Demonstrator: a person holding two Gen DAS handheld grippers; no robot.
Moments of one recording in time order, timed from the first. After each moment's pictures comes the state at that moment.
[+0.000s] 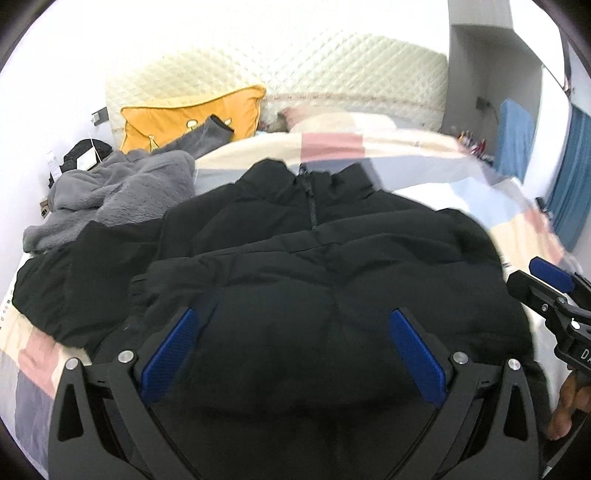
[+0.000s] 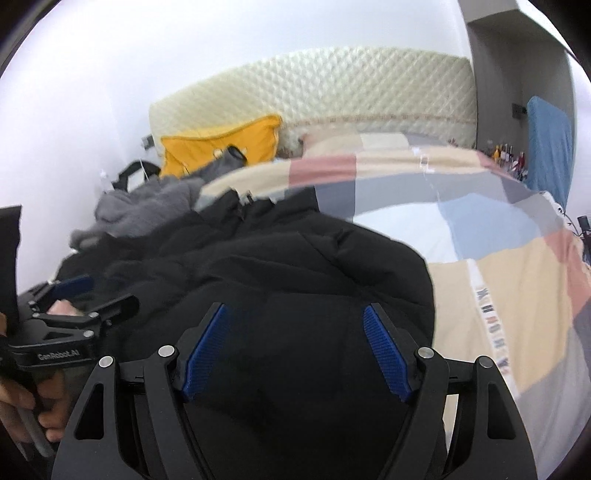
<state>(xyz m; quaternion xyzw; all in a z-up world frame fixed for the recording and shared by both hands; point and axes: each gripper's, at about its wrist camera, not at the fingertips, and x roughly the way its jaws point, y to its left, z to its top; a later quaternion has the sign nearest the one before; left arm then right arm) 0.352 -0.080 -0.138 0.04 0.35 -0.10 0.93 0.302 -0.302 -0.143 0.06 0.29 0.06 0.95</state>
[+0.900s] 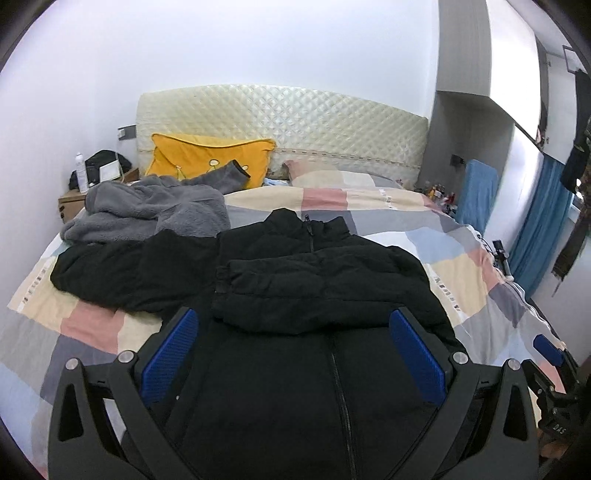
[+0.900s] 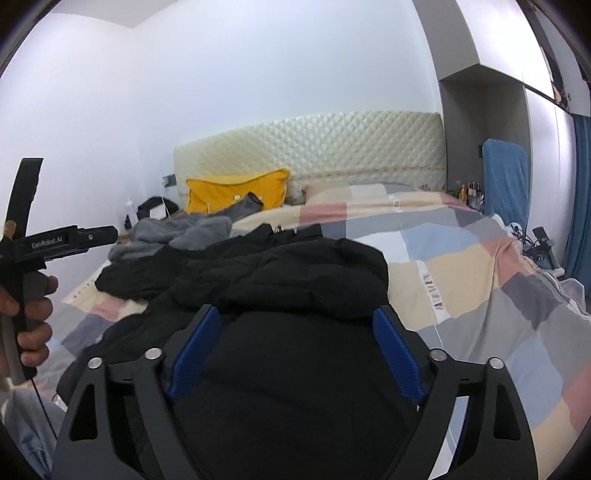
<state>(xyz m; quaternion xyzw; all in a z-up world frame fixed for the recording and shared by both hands) 0.195 0.014 -0.035 -0.01 0.28 -0.13 0.95 0.078 -0.271 -0.094 0.05 0.19 0.04 0.98</state>
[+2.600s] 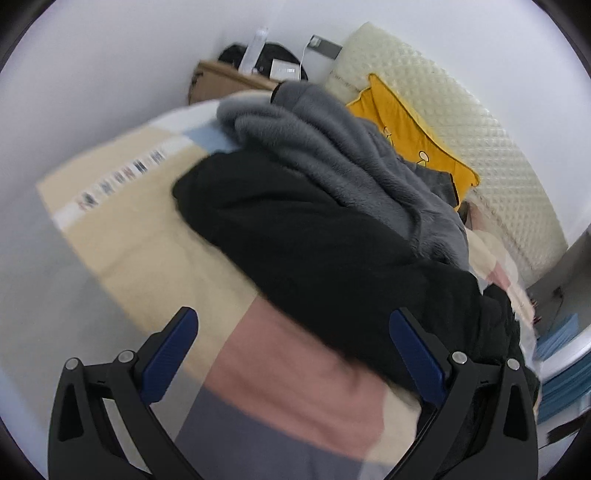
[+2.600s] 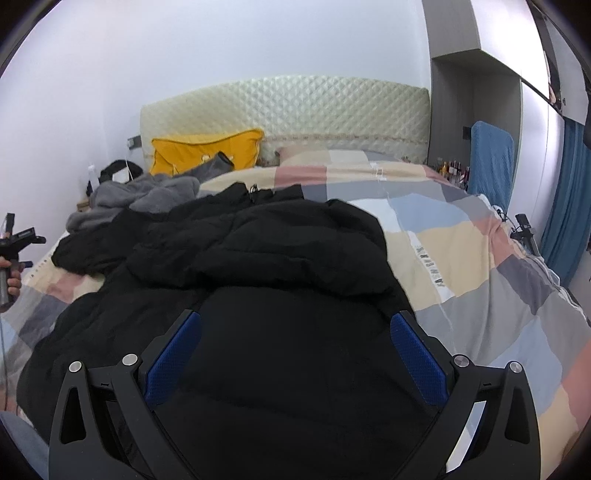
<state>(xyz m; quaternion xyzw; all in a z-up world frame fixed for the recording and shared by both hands) 0.396 0.438 -0.187 -0.27 0.37 0.06 0.89 0.141 -0.231 -0.137 0.02 0.27 -0.03 0.96</state>
